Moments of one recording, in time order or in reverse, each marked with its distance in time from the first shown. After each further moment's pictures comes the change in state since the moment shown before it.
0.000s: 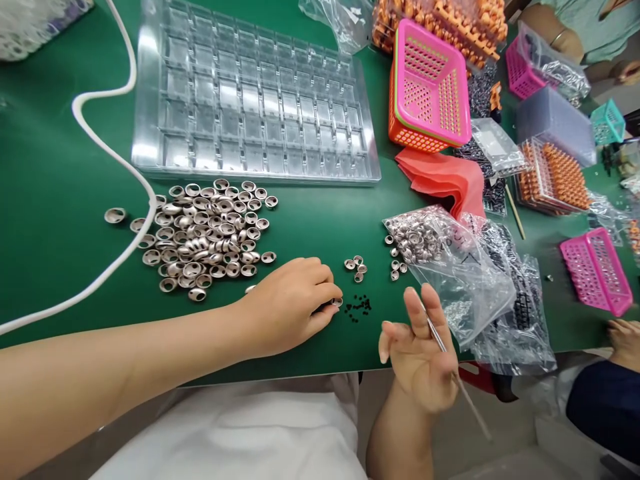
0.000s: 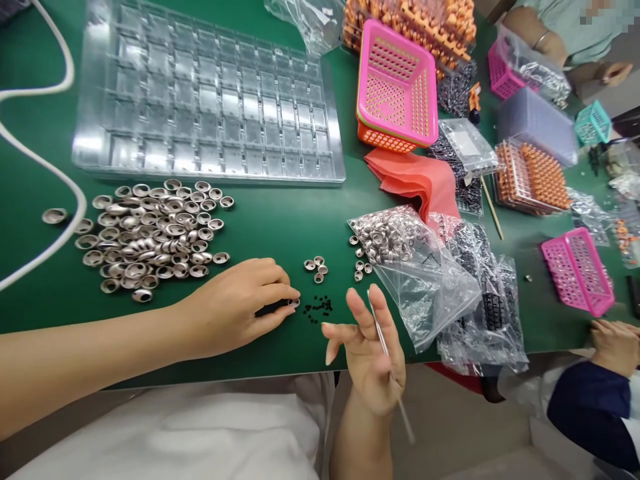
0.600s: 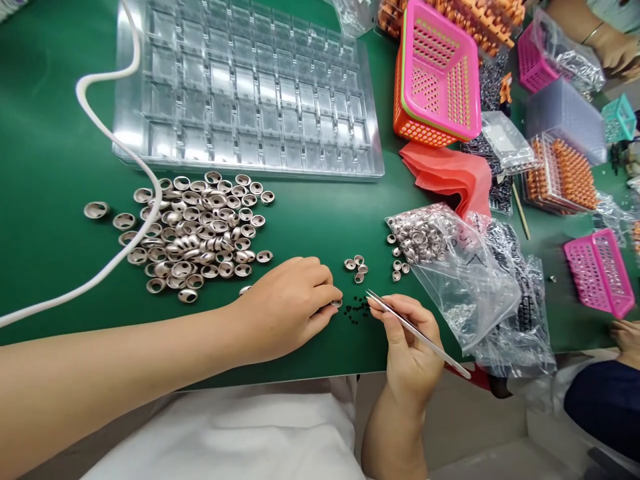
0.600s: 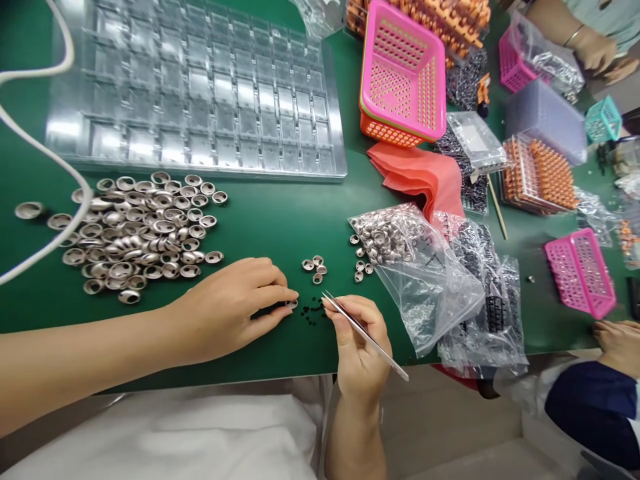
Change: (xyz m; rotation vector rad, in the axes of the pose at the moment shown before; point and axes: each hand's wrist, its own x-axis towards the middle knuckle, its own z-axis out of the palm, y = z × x) left_hand 0.000 0.001 0.000 0.026 0.014 0.004; right_hand 0.009 0.000 0.030 -0.252 0.230 -0.033
